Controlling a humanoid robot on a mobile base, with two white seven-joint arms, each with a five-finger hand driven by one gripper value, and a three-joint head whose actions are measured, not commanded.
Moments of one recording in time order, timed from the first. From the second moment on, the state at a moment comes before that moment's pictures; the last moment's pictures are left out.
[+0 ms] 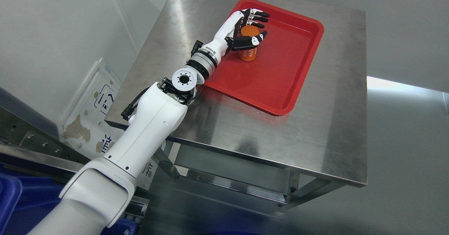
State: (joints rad) left arm -0.83 0.00 -0.64 -0.99 0.25 -0.09 -0.05; right arm 0.00 0.00 0.00 0.00 0.00 -0.02 -0.06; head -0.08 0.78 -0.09
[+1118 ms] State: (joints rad) left arm -0.61 0.00 -0.29 -1.47 0.33 0.27 -0.06; right arm 0.00 0.00 0.00 0.00 0.00 -0.02 -0.06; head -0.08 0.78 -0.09
